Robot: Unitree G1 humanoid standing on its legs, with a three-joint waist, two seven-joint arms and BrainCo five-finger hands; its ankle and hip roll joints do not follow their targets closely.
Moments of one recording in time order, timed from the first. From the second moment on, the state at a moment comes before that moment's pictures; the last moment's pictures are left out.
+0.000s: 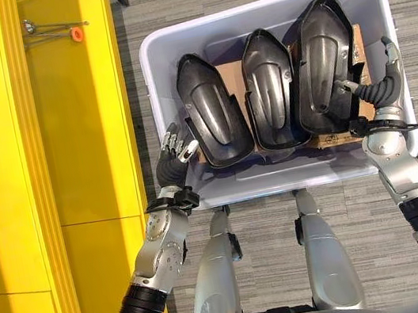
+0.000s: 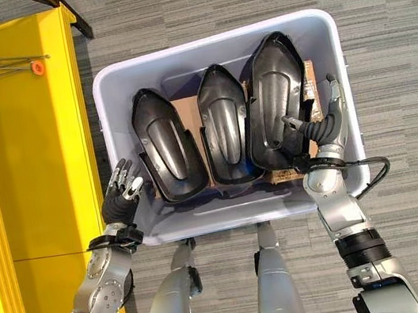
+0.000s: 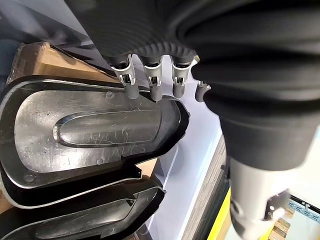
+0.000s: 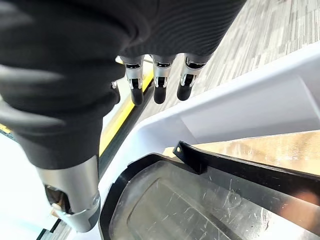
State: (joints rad) left arm -0.15 0.33 -0.26 0.02 -0.80 -0.16 0.20; right arm -0.42 -0.47 0.05 0.17 -0.07 0.07 -0.60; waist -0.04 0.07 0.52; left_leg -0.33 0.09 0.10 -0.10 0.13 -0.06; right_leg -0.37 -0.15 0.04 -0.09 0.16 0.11
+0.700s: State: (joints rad) left arm -0.13 0.33 -0.26 0.01 -0.81 -0.16 0.22; right arm -0.40 -0.32 0.07 0.33 0.15 -0.01 -0.60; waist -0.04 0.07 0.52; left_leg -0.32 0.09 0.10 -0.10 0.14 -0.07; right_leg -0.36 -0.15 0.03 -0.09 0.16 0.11
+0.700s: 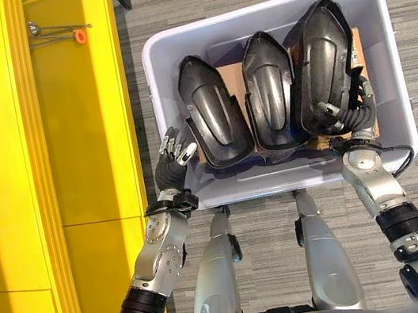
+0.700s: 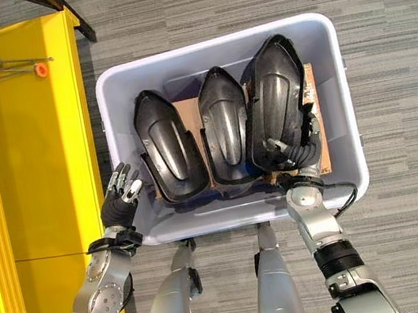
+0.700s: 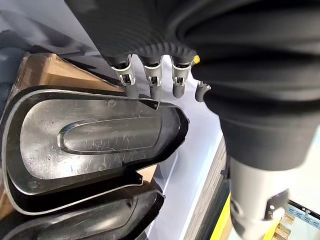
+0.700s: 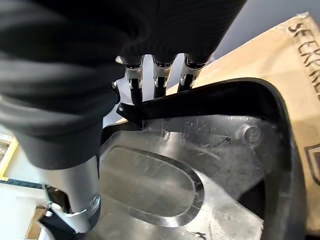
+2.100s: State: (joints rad) left arm -0.13 0.34 -0.28 0.01 -0.81 -0.16 0.20; right arm -0.79 -0.50 0.21 0.97 0.07 0.11 -0.55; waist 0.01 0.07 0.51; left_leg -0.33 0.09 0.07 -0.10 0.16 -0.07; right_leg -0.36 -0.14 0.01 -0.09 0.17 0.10
